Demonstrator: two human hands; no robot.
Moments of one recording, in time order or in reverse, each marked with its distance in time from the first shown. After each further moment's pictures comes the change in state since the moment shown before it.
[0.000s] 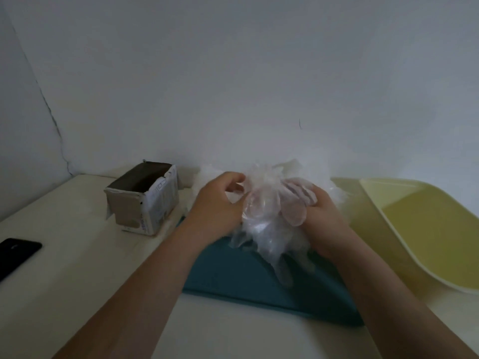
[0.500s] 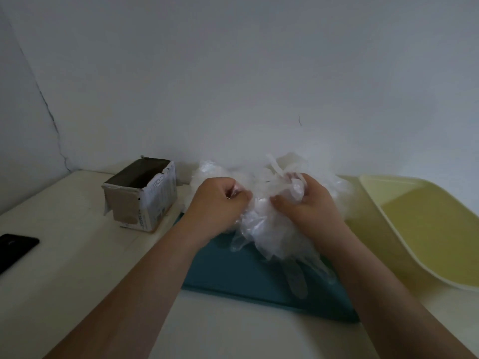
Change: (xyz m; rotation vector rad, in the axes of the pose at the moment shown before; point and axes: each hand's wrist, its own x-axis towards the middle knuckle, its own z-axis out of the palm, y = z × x) left_hand 0.005 -0.008 0.008 -0.069 0.023 -0.056; right_hand 0.002 0.007 0.006 -0.159 0.133 0.077
